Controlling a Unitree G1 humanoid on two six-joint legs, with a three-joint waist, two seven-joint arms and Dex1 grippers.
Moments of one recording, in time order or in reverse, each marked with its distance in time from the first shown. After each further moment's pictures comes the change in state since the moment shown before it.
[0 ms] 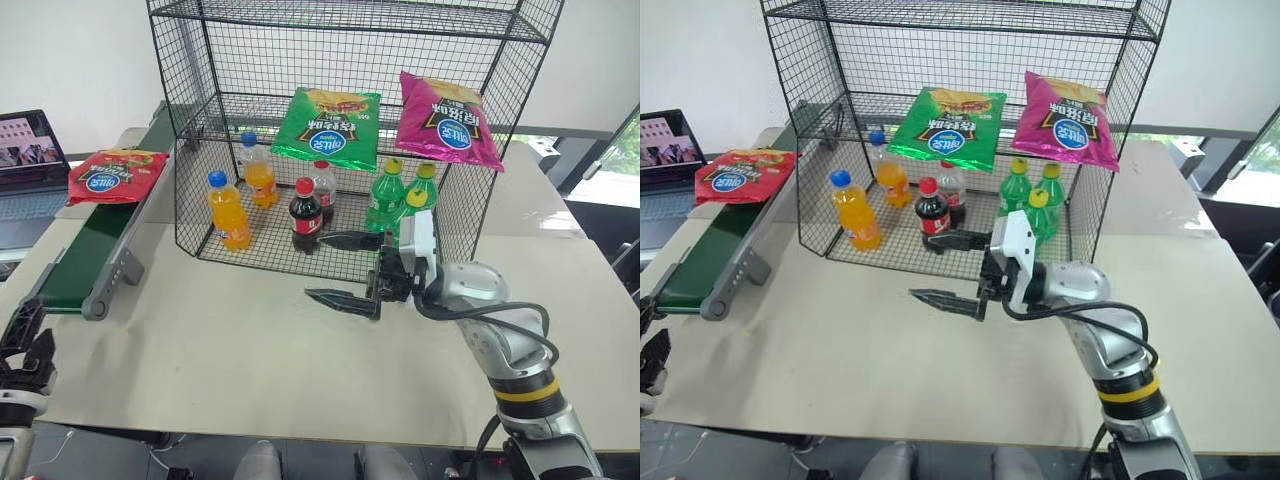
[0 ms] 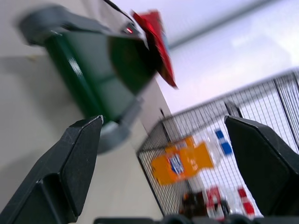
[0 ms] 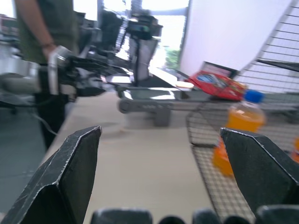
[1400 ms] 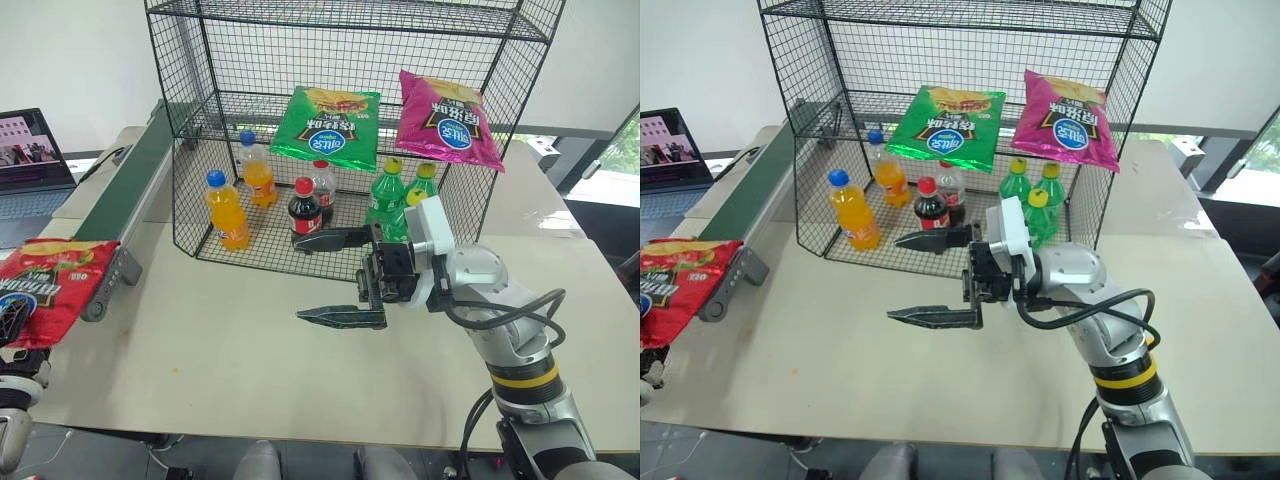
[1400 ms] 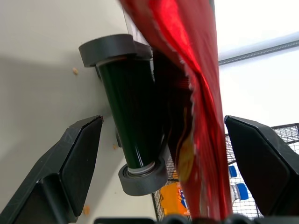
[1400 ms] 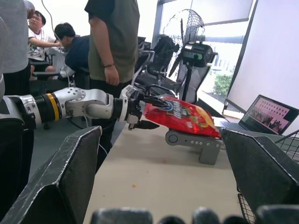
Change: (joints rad) left arm -0.076 0.088 -0.035 0.197 -0.029 -0.057 0.037; right arm -0.085 0.001 -0.002 -0.056 0.114 0.048 0.123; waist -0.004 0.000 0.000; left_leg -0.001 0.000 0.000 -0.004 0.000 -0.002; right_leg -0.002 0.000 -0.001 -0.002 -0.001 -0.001
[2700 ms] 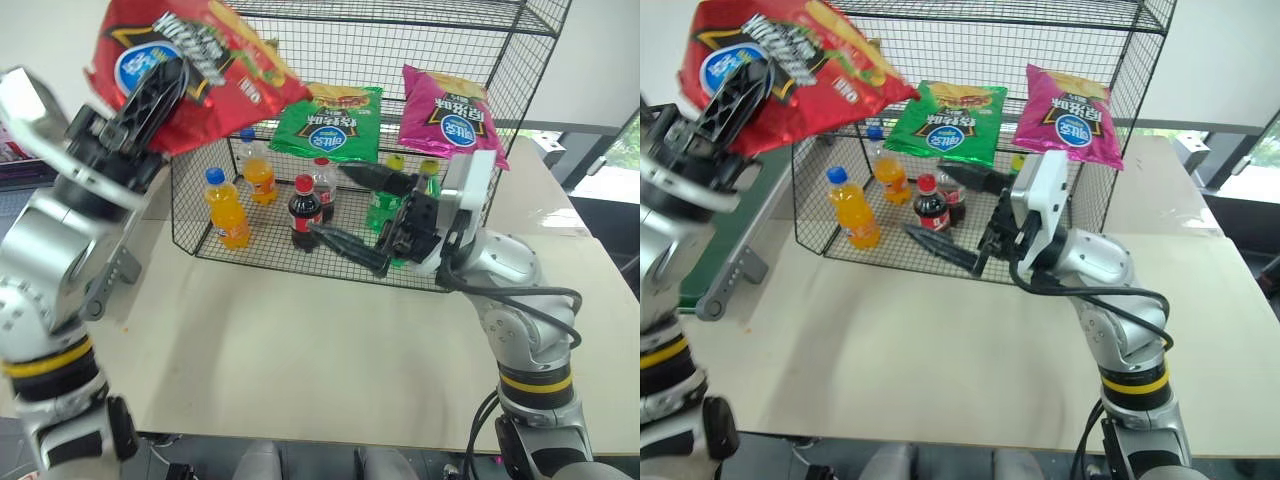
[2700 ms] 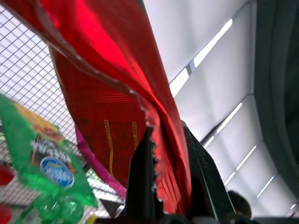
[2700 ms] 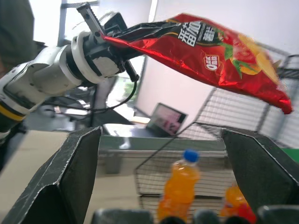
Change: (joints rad) left arm -0.934 0.110 -0.517 -0.128 -0.070 0.097 -0.025; right arm -0.003 0.023 -0.129 -0.121 -0.095 0.003 -0.413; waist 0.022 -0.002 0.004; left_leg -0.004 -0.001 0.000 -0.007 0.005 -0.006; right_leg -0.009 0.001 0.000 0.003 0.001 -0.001
